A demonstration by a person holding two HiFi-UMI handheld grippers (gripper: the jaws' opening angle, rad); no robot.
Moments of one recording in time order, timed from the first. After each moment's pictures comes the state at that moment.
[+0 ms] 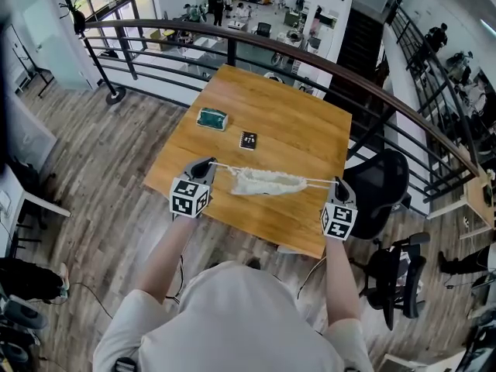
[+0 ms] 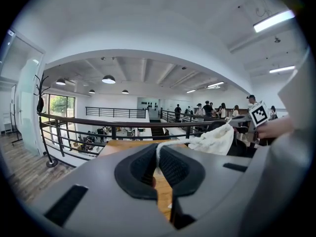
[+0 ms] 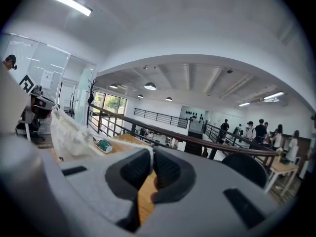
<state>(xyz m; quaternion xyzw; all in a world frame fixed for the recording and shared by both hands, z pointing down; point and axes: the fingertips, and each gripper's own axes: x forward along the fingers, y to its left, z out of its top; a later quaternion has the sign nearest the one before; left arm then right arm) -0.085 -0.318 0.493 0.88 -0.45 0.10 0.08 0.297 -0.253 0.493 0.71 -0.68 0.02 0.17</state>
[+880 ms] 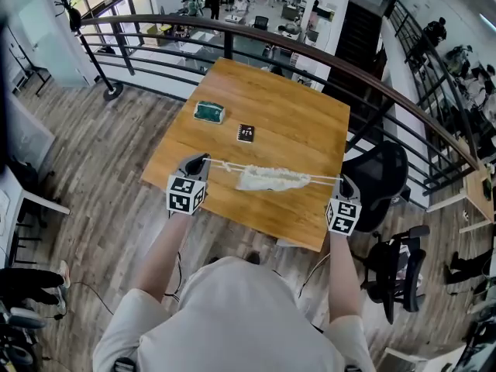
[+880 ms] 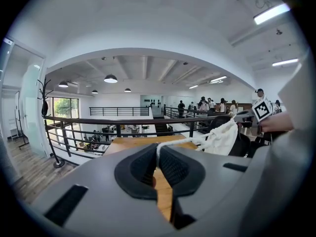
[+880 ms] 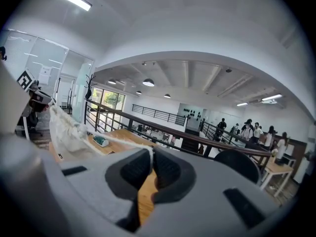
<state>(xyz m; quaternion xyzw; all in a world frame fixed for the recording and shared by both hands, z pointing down) -0.097 -0.314 0.502 0.87 -0.47 0.13 0.07 0.325 -0.241 0.505 0.72 -0.67 0.02 0.19</state>
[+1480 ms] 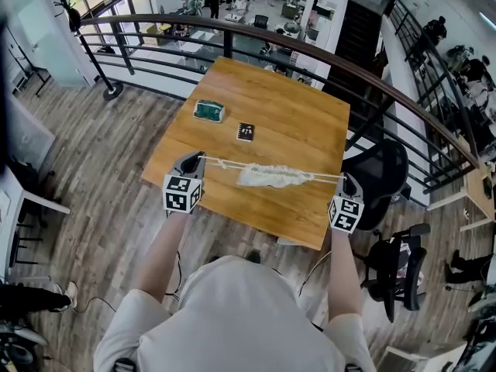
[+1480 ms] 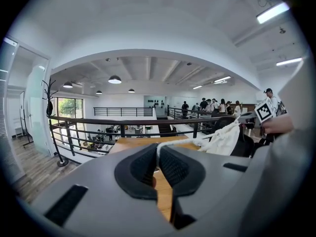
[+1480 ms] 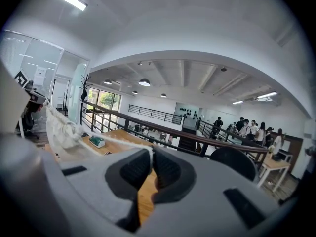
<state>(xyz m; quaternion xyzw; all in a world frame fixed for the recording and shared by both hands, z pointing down) -0.109 -0.313 0.496 0.86 -0.49 0.12 0.07 0.341 -0.239 0.505 0.73 -0.66 0.03 0.18</state>
